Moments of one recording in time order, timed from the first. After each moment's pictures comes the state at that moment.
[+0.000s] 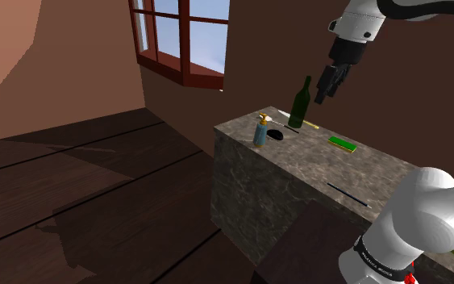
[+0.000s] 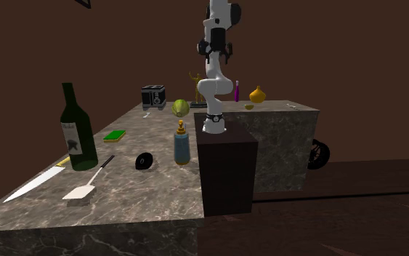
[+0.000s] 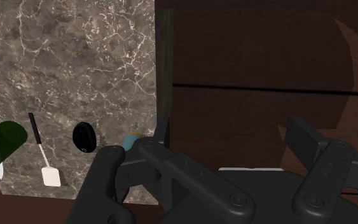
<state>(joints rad) -0.02 -0.80 -0.07 -2.27 -0.07 1.56 -0.09</state>
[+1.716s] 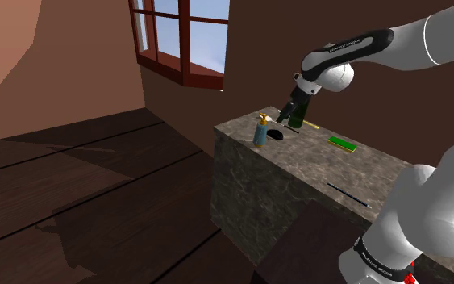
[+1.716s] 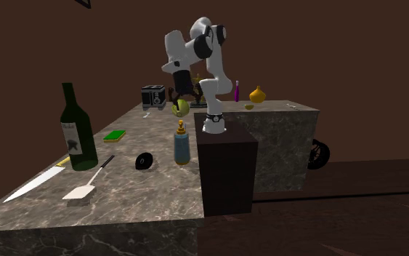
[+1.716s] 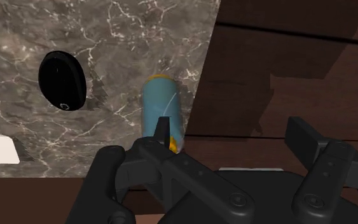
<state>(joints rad) 0.17 -0.19 -0.65 -2.29 0.27 2.34 -0.78</state>
